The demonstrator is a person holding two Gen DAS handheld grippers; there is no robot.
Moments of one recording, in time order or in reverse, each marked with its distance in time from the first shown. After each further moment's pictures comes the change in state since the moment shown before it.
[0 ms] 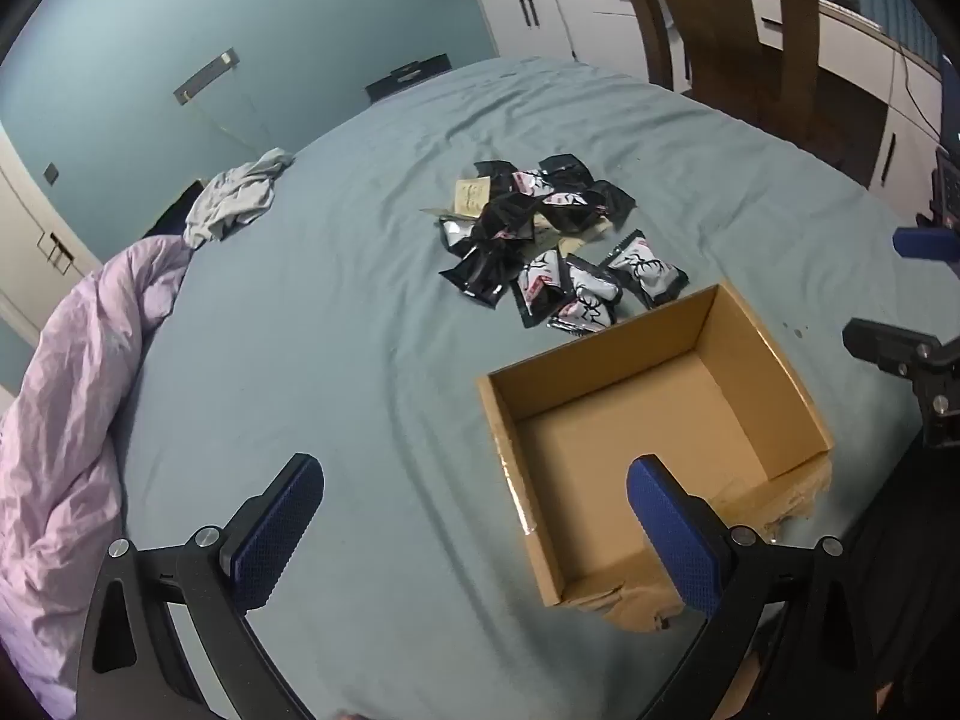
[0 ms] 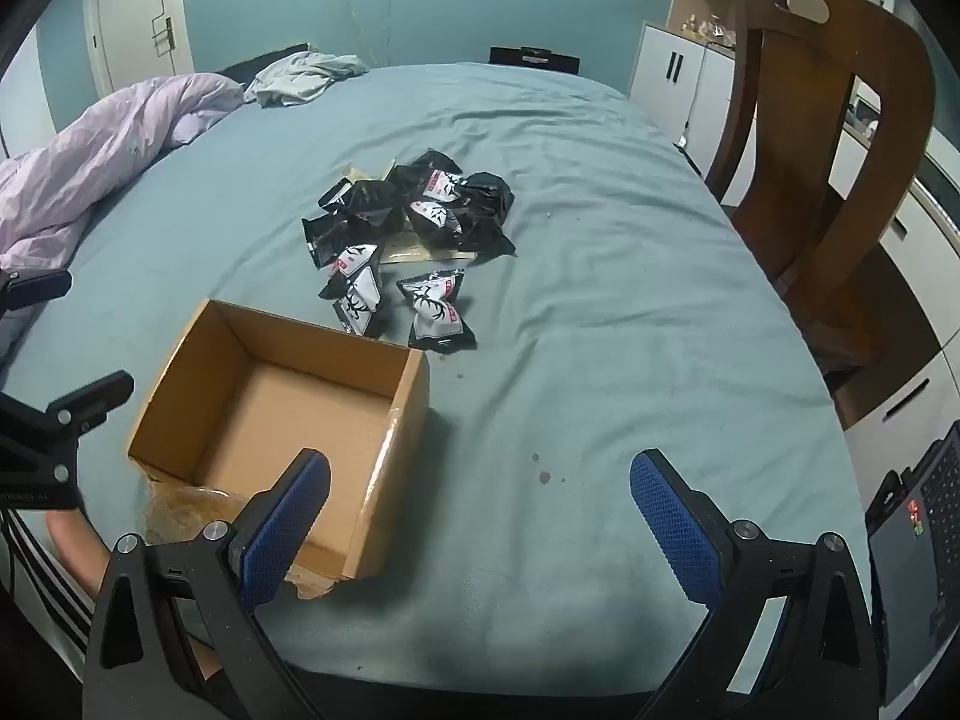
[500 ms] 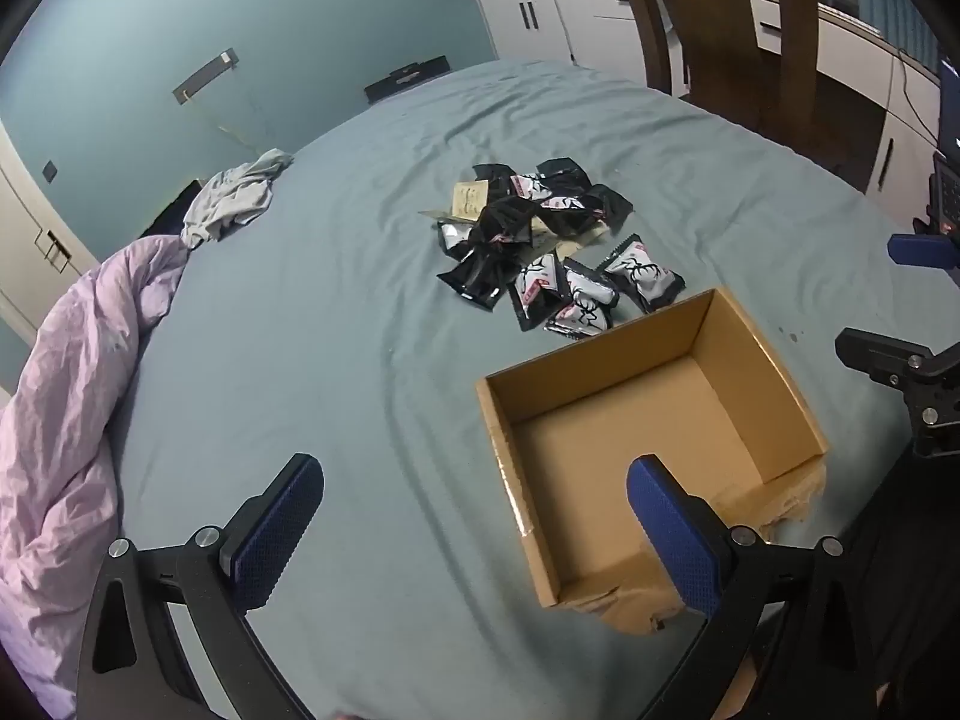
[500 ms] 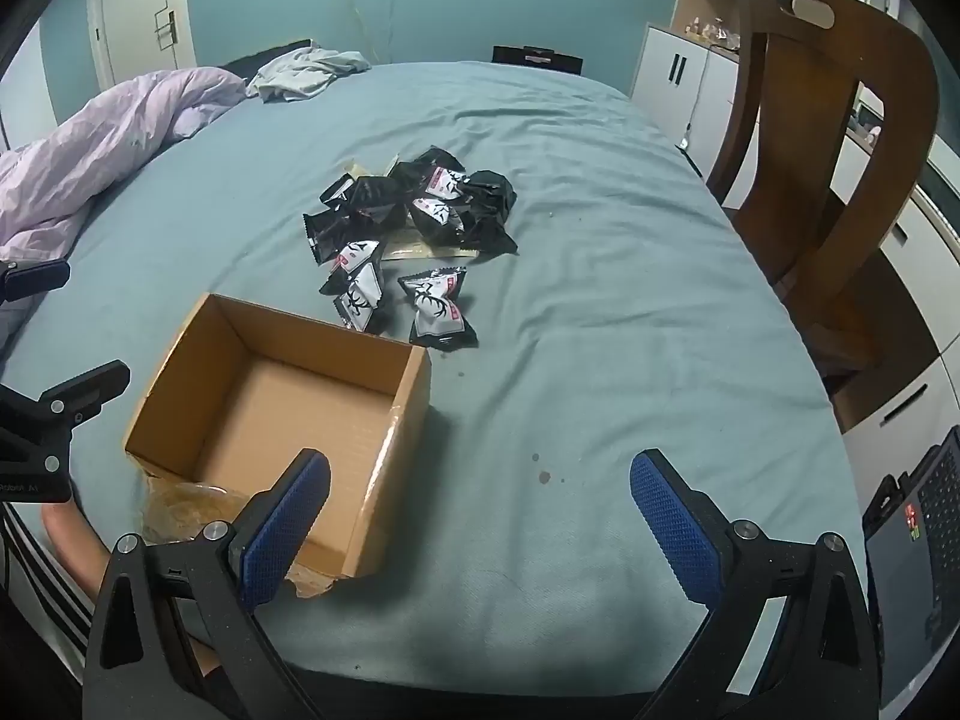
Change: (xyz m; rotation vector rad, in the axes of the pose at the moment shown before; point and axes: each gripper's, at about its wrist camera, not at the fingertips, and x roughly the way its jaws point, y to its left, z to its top) left arm 0.000 0.000 0.001 -0.002 -0.007 -0.001; right arm 0.002 0.003 -0.004 -0.002 0.002 0.003
